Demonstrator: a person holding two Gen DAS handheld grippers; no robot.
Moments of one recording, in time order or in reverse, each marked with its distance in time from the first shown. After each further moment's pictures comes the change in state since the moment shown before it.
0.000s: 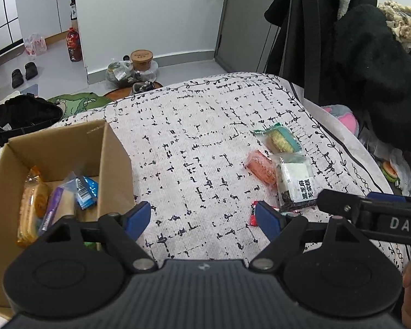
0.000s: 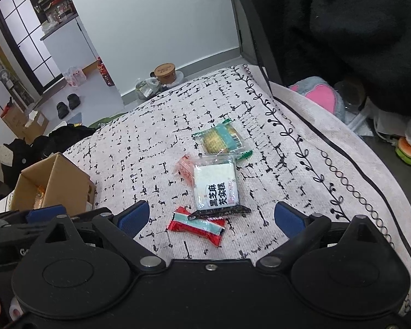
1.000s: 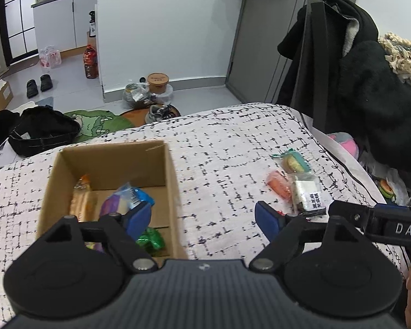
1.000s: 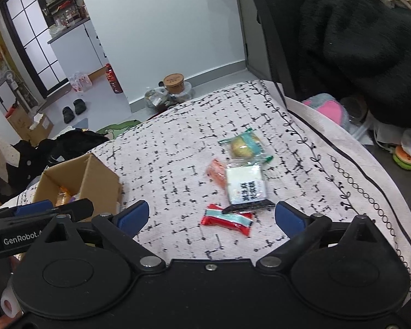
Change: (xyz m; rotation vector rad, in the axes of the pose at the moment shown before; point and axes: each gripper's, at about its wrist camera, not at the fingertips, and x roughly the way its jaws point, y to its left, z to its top) left arm -0.059 0.045 -0.008 -0.035 -0.113 0.009; right arm -0.039 0.043 -0.012 -0.016 -0.057 -0.019
